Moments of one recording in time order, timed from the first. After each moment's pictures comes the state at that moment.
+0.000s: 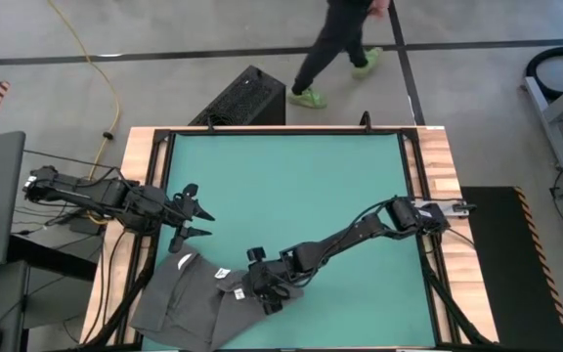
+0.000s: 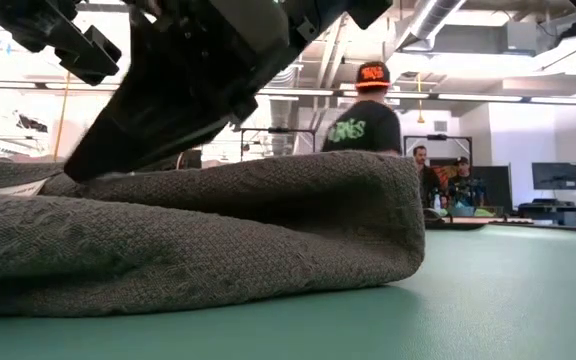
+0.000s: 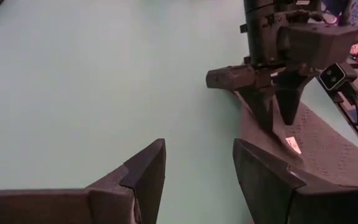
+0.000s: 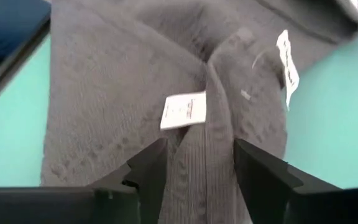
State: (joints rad) left arm -0.21 0.58 0.56 -0.46 -0.07 -0.13; right arm 0.35 2.25 1.73 -0.21 0.05 -0.03
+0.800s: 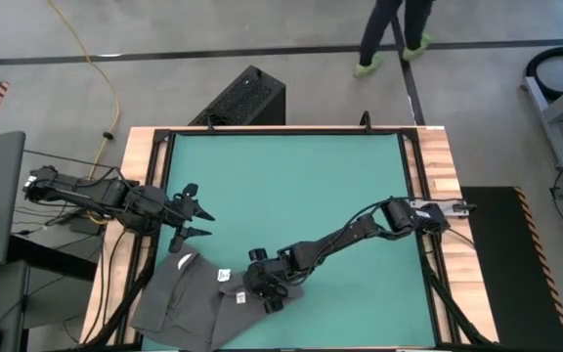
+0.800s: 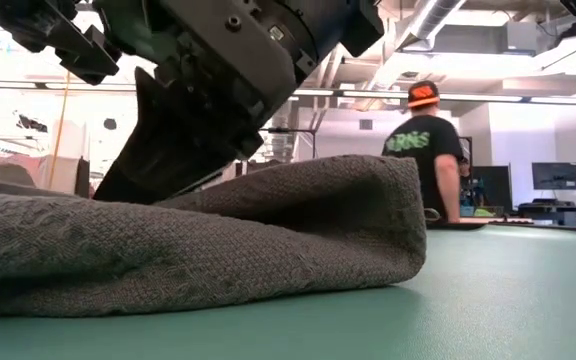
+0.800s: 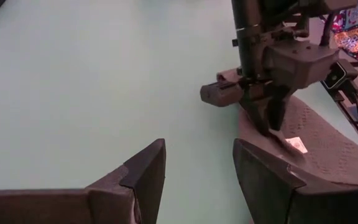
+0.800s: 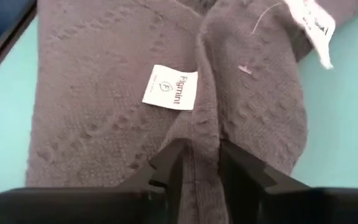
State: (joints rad) left arm -0.21 0.58 0.56 -0.46 -0.07 -0.12; right arm 0.33 2.29 1.73 -0.23 -0.03 0.03
